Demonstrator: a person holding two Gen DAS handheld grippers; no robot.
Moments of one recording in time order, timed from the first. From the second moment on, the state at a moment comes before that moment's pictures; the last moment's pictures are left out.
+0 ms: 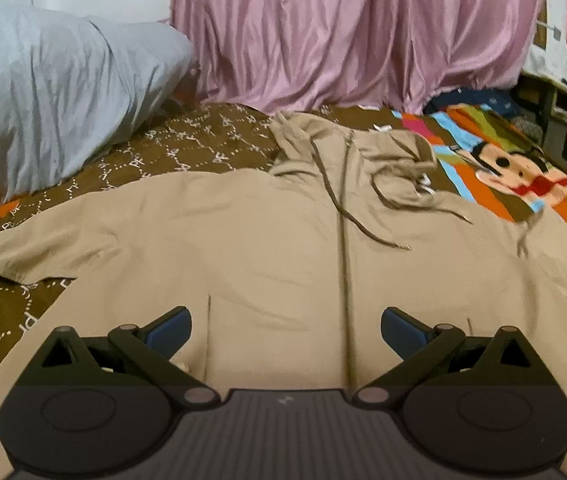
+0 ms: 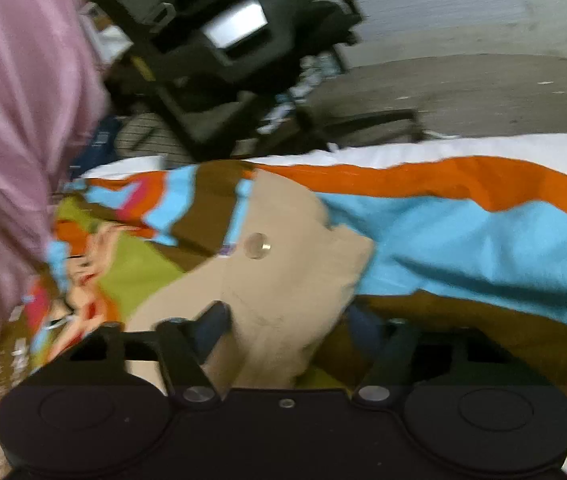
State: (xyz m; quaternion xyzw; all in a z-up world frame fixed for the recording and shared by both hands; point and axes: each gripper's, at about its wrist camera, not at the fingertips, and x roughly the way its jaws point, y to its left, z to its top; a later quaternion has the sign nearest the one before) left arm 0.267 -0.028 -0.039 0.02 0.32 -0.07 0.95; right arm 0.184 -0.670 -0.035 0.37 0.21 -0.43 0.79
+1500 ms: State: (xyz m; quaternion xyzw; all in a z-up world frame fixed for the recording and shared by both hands) left arm 0.303 0.150 0.013 -0.12 0.24 0.04 0.96; right arm 0.327 -0.071 -0.051 -0.16 0.30 0.12 0.93
